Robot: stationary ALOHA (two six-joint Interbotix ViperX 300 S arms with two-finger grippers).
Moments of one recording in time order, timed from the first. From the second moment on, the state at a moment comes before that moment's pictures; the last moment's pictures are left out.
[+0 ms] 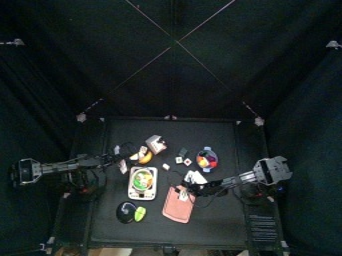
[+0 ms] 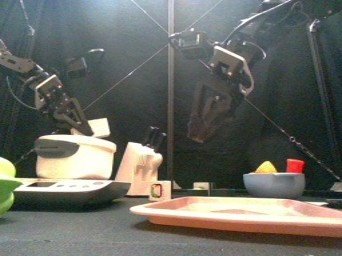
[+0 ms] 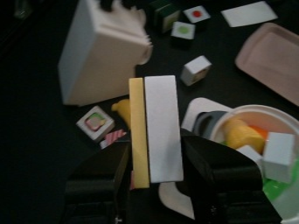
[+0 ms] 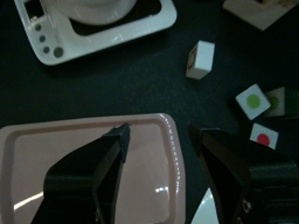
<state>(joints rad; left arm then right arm) 0.25 -0.58 1.15 0.03 -0.02 0.01 0.17 -0.02 0.54 -0.86 0.55 1.15</state>
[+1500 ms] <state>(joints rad) -0.05 -0.24 0.91 0.18 -0.28 0.01 0.25 0.00 0.43 -1.21 0.58 1.15</state>
